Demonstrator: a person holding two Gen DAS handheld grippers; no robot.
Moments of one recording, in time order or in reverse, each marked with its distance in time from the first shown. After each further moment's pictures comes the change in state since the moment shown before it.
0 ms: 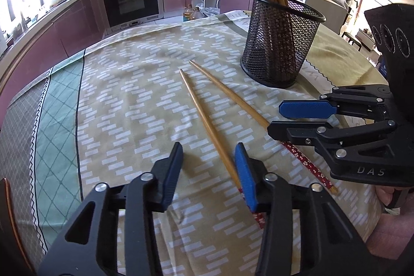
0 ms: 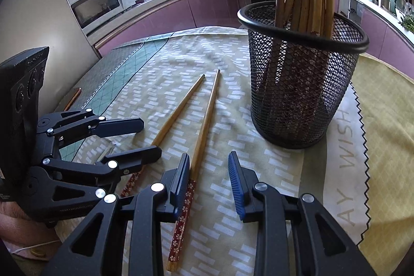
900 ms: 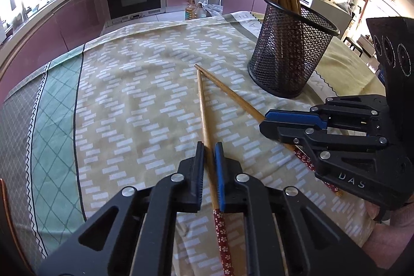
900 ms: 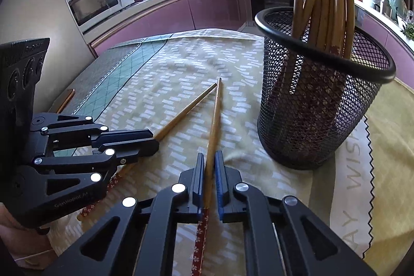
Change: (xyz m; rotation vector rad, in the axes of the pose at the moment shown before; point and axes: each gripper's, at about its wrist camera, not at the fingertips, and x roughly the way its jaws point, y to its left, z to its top) left arm 0.008 0.005 0.012 -0.037 0.022 -0.008; right arm 0.020 0.007 0.016 -0.010 -0.005 -0.017
